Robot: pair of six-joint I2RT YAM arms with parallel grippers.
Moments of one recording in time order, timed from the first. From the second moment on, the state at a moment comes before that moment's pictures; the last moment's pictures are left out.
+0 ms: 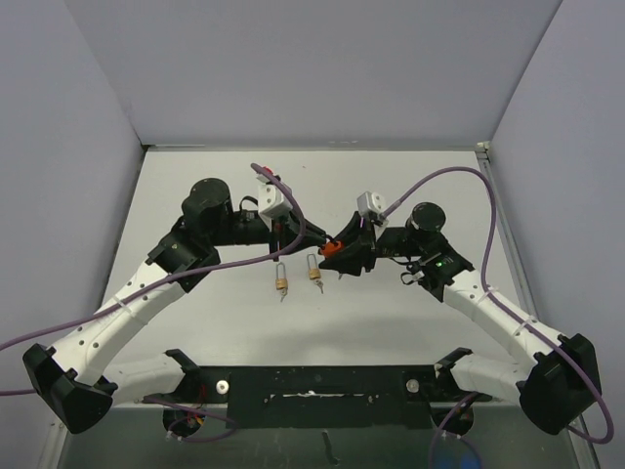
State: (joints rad) left arm -0.70 1.13 1.17 -0.10 0.78 0.00; right arm 0.55 1.11 0.80 0.35 -1.06 0.11
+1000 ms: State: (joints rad) left arm -0.72 1.06 1.15 -0.05 0.71 -0.04; right arm 0.58 1.10 0.96 0.18 -1.02 0.06
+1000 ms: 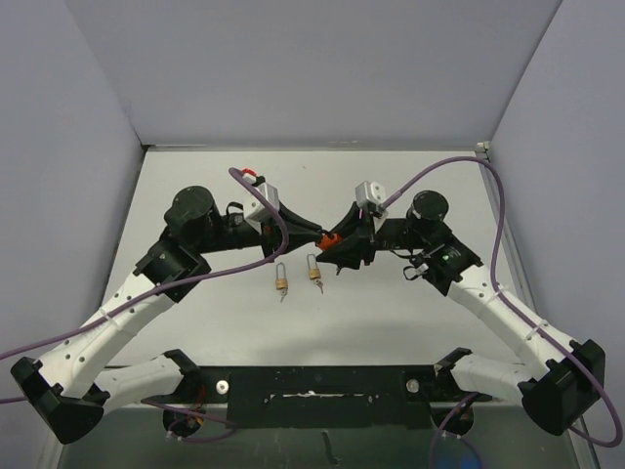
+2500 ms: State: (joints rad) left arm -0.77 1.07 1.09 0.20 0.57 -0.04; right arm 0.56 1.18 1.27 -0.18 -0.98 0.13
